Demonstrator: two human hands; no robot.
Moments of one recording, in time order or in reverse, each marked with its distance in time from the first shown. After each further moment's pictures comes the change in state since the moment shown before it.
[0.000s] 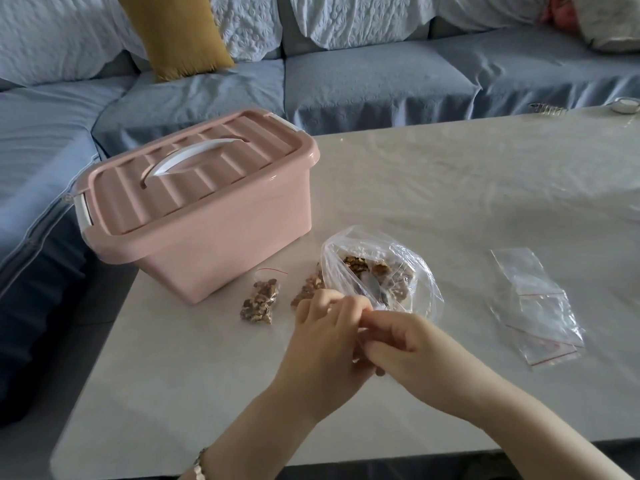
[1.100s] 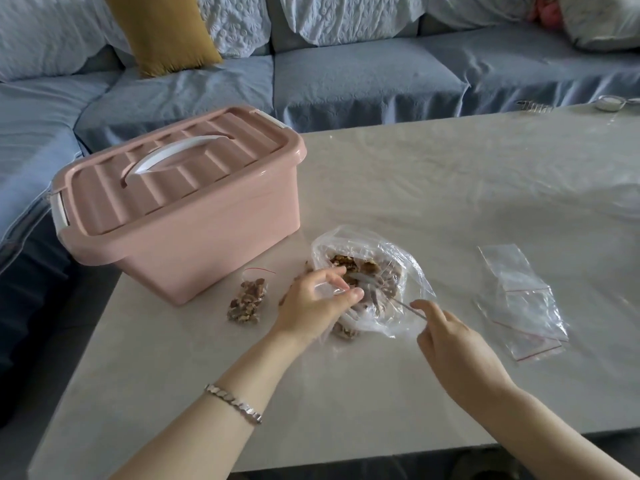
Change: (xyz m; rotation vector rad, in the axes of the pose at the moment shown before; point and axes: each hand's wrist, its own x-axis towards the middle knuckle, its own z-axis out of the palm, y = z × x) left_hand 0.042 -0.030 0.026 -0.790 -0.236 -0.702; right_hand 0.001 0.090 -0.027 -0.685 0.352 0.167
